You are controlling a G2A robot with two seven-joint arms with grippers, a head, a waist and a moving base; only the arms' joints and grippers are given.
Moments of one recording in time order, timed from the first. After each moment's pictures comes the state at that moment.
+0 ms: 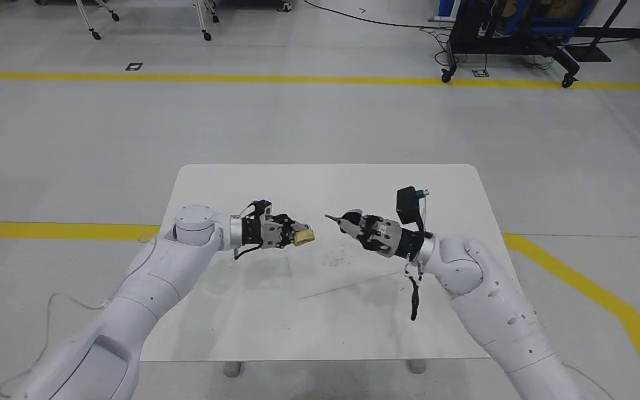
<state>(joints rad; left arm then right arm) 0.71 -1.15 -0.70 -0.88 -0.81 0.25 -1.12 -1.27 -1.15 1.21 -1.53 -0.68 -0.87 0.22</state>
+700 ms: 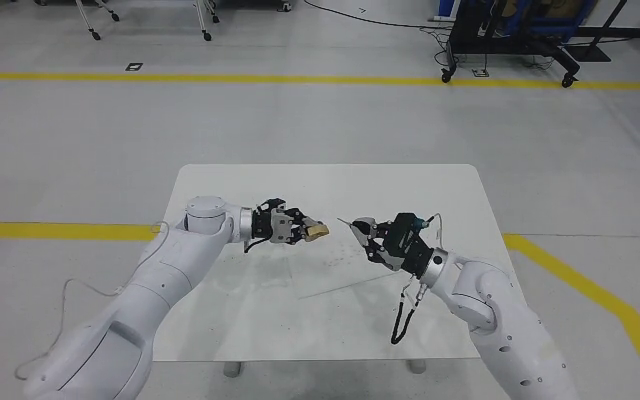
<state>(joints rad) 0.66 -1.22 -0.66 -0.80 -0.88 0.32 -1.18 -1.49 -1.13 1.30 -1.88 -1.15 -0.62 0.16</state>
